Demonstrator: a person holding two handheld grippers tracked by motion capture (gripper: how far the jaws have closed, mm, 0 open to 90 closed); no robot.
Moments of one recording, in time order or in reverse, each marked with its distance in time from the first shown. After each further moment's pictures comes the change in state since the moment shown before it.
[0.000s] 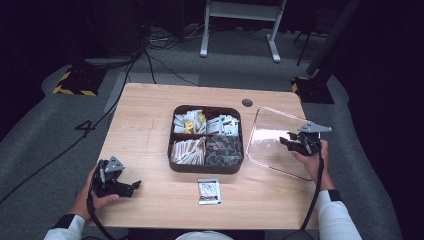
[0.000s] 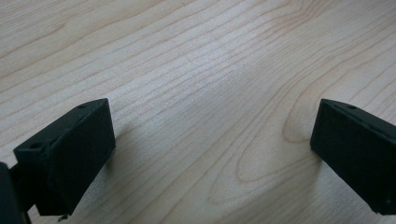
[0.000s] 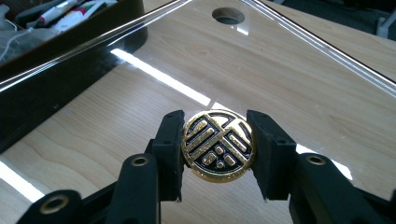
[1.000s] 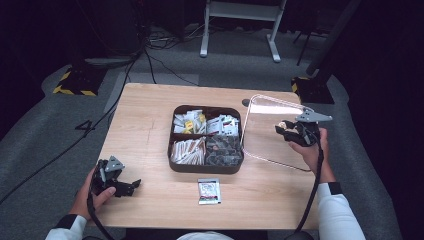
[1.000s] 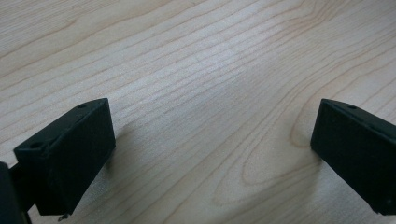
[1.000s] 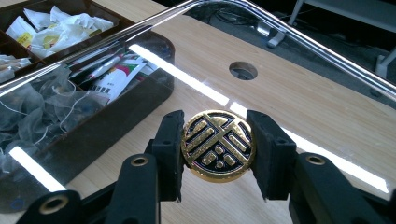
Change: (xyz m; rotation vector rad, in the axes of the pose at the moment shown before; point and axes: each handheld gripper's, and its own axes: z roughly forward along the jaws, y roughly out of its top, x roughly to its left) left arm -0.001 0.001 0.000 0.002 0.027 -0.038; right arm 0.022 0.052 -0.020 -0.066 0.024 -0.074
